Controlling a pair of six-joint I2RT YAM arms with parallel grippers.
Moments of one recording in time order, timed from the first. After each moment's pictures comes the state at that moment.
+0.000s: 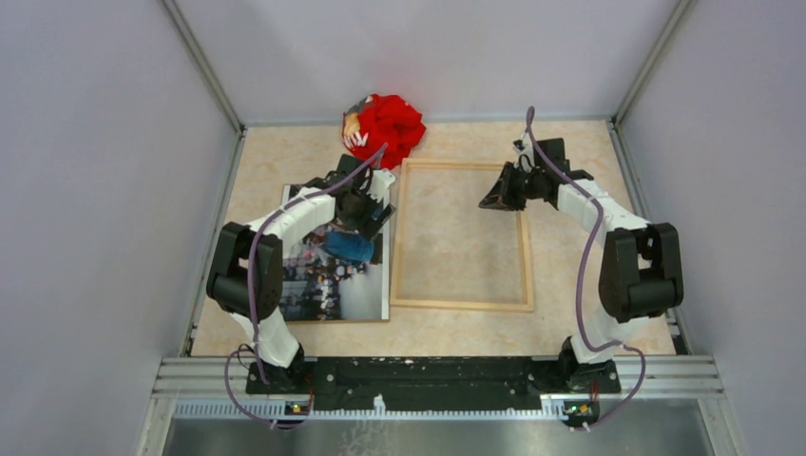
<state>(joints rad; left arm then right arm) -0.39 1.72 1.21 -0.53 0.07 0.32 0.17 1.65 1.15 -0.34 -0.57 0.51</state>
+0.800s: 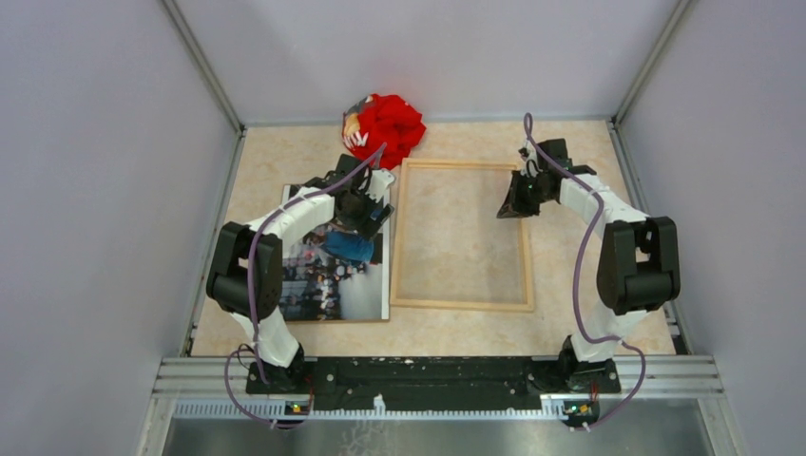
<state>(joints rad) -0.38 1.73 1.21 -0.54 0.06 0.32 0.13 1.71 1.21 -0.55 -0.40 0.31</state>
